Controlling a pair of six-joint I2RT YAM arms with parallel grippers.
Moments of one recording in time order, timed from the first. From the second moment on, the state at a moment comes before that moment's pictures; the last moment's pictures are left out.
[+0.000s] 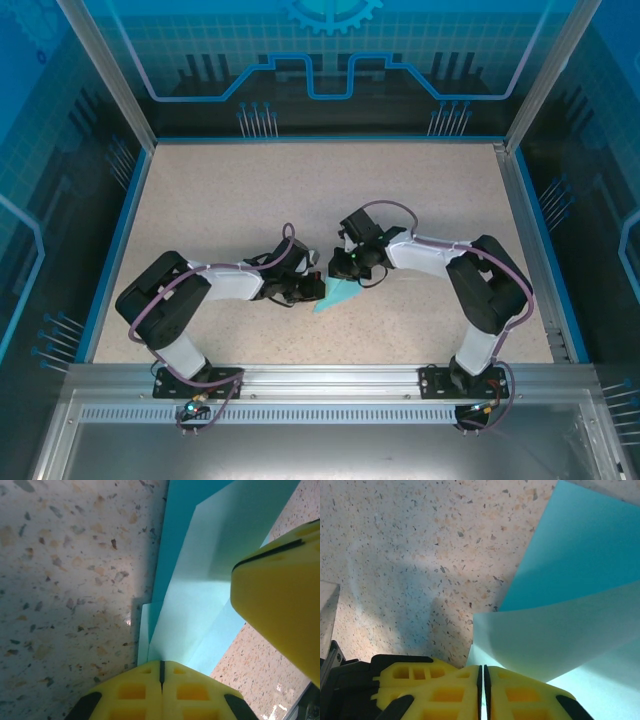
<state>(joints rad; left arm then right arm) -0.66 1.66 0.68 0.00 0.39 -0.76 0.66 1.76 1.01 -0.37 -0.35 0.75</state>
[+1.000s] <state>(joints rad) -0.66 1.66 0.68 -0.01 0.39 -0.76 0.61 1.79 0.98 -0.36 -0.34 0.77</state>
